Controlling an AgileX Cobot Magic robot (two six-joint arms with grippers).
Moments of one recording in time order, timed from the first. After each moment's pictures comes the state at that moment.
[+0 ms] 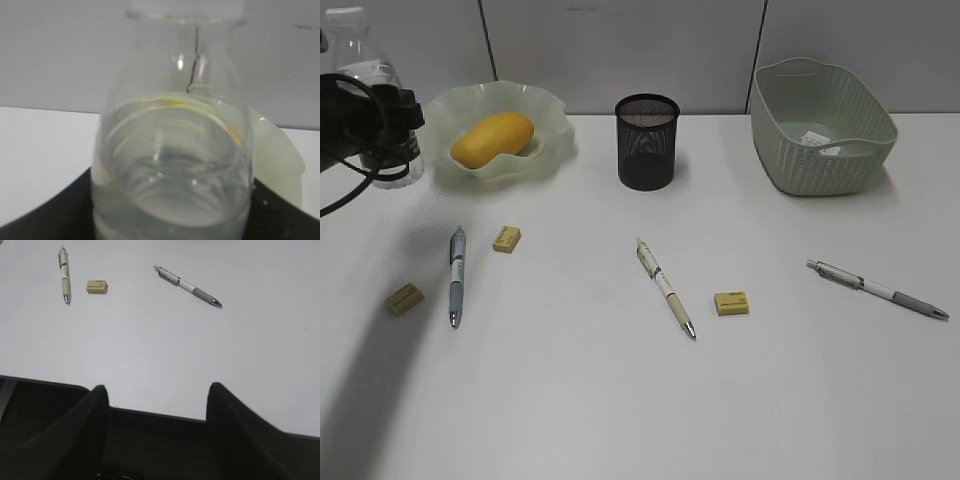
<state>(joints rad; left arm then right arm) -0.18 1.77 -0.79 -0.21 -0.66 0.00 0.16 0.06 -0.57 0.09 1.22 -0.01</state>
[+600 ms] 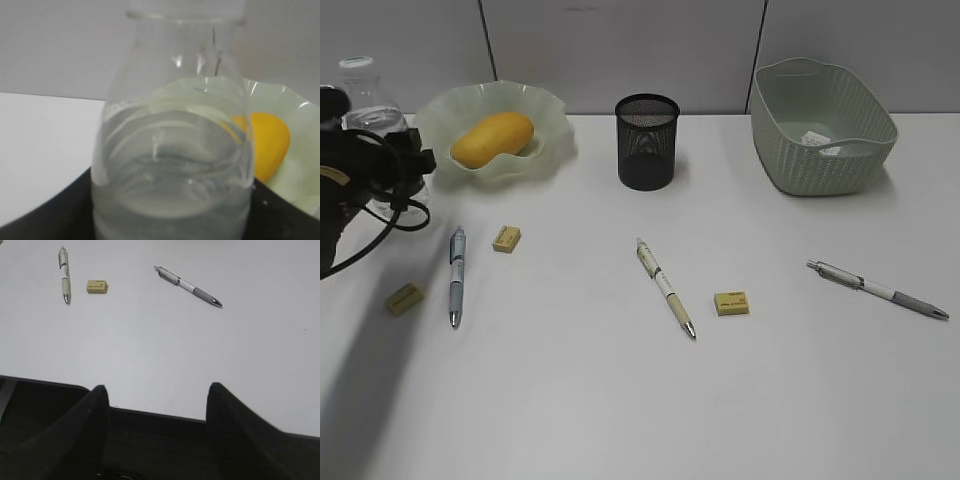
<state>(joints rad) -0.18 2.00 -0.77 -0.25 -0.97 0.00 0.16 0.06 -0.57 0.09 1.22 -0.01</state>
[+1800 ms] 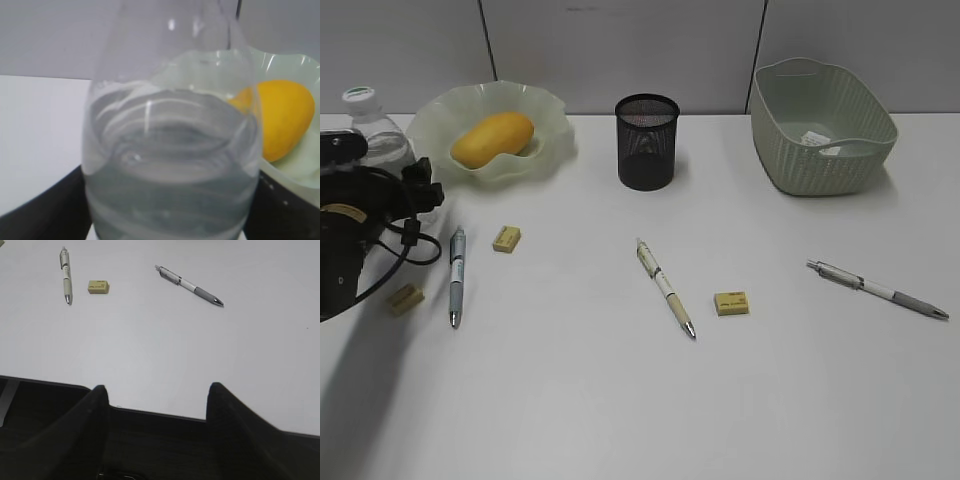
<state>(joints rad) -0.18 2.17 -0.77 -0.25 -1.14 0.00 0.16 0.06 -0.57 0.09 1.22 0.00</state>
